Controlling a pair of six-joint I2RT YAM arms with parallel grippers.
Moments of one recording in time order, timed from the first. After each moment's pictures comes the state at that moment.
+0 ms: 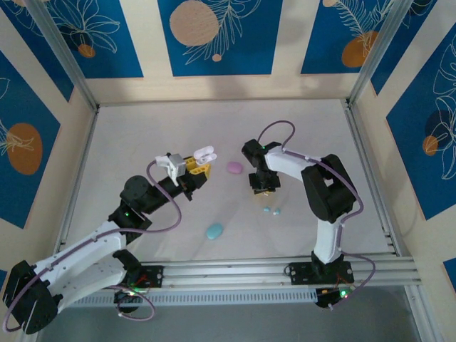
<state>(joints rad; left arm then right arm) -0.72 0.86 0.52 0.50 0.21 -0.13 0.55 1.90 1.26 -0.93 0.07 0.46</state>
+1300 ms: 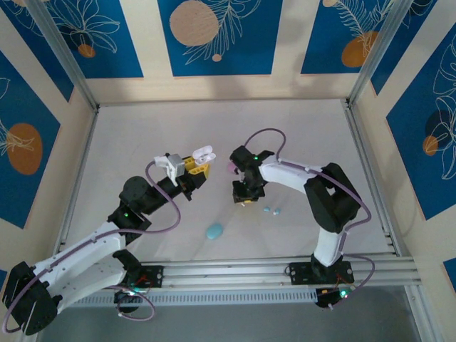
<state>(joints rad) -0.72 0.85 0.52 0.50 0.20 -0.13 0.66 1.80 1.17 -0.80 -0.25 0.52</state>
